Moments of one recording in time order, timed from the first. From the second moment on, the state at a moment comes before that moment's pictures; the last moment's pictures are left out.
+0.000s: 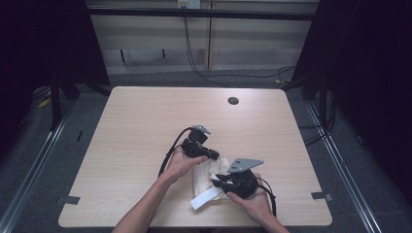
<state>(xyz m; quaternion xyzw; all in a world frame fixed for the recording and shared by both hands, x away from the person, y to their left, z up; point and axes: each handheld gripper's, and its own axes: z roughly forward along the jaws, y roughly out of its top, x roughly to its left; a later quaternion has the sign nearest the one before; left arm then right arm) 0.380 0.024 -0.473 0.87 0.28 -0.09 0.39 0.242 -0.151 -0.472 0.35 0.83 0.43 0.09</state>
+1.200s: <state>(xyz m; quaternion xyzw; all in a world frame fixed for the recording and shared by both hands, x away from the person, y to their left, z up) 0.357 0.047 -0.447 0.85 0.25 -0.04 0.45 0.254 -0.214 -0.465 0.42 0.78 0.44 0.13</state>
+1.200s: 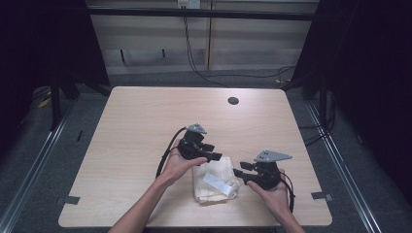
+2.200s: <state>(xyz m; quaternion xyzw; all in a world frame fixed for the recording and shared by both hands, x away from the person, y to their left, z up) 0.284 0.219 -0.446 0.81 0.37 0.06 0.44 0.222 -0.299 -0.469 0.49 0.74 0.43 0.17</state>
